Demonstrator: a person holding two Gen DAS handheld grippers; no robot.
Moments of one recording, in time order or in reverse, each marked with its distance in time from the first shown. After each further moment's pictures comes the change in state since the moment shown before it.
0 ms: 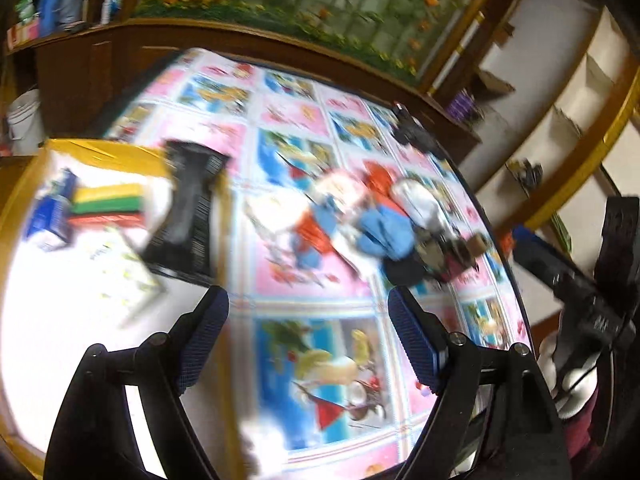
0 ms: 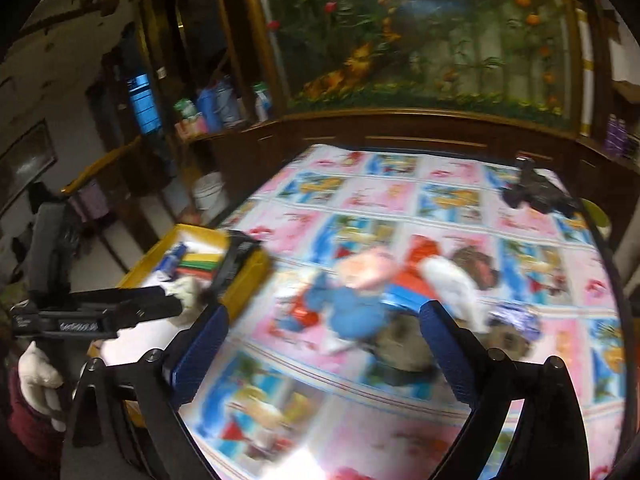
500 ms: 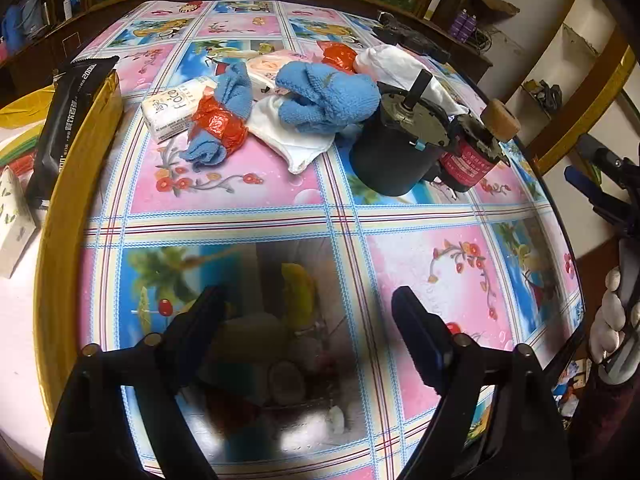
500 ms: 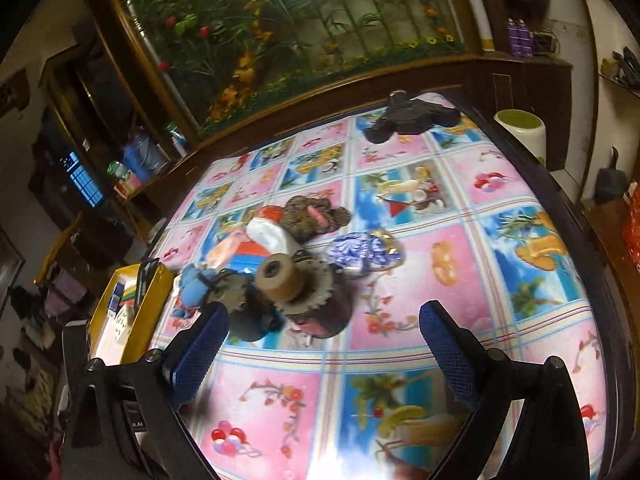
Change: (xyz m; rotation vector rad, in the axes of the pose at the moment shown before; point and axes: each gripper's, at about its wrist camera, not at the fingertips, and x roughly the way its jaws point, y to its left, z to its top) left arm 0.080 -0.070 -0.062 0.098 0.170 0.094; right arm -0.040 -0.134 -0.043 0.323 0.019 -0.064
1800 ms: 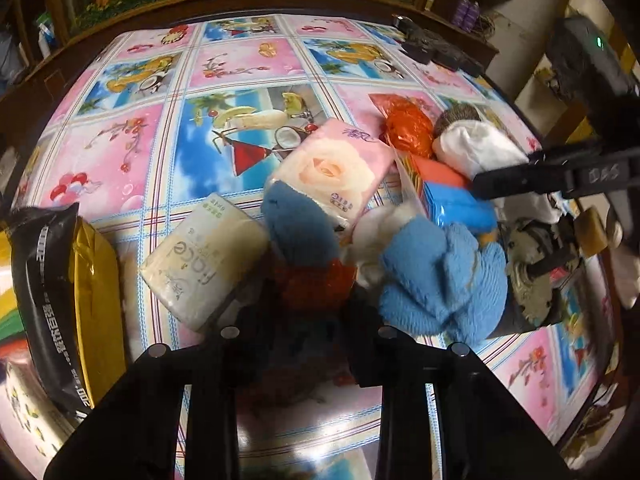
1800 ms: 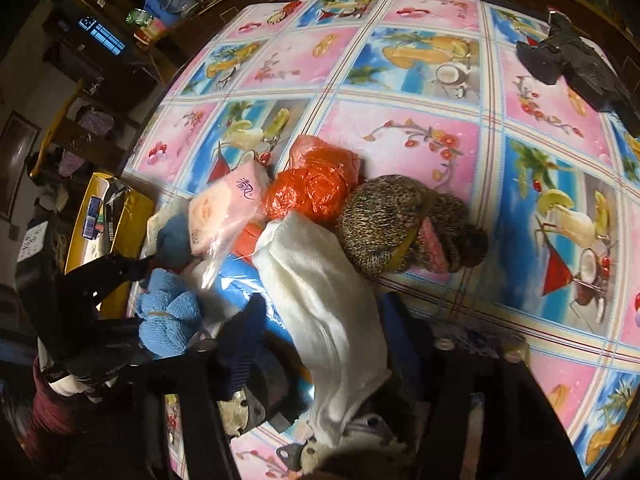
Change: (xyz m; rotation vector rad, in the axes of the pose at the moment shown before) left arm 0.050 0.041 0.114 0.107 0.005 0.066; right arm 0.261 0.076 0.119 -0.258 0.622 0.096
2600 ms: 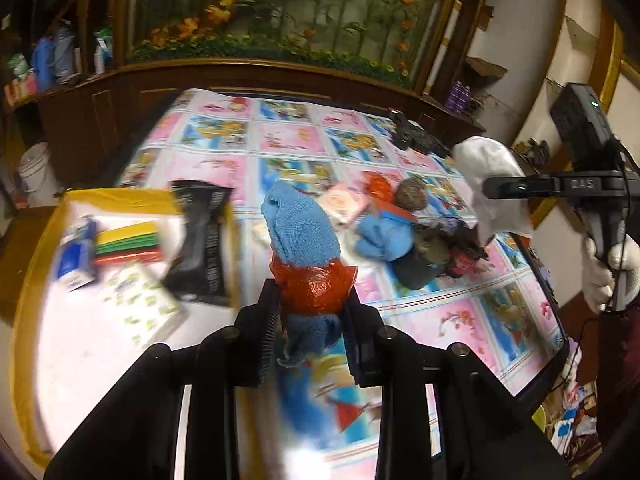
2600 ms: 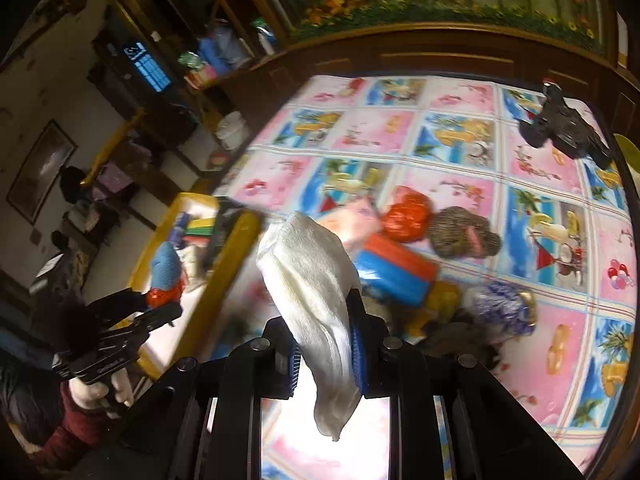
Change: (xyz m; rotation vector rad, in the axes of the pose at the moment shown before) left arm -0.165 0.041 -0.090 -0.111 -0.283 -0.004; right arm -0.144 0.094 -0.105 -0.096 -0.254 0.115
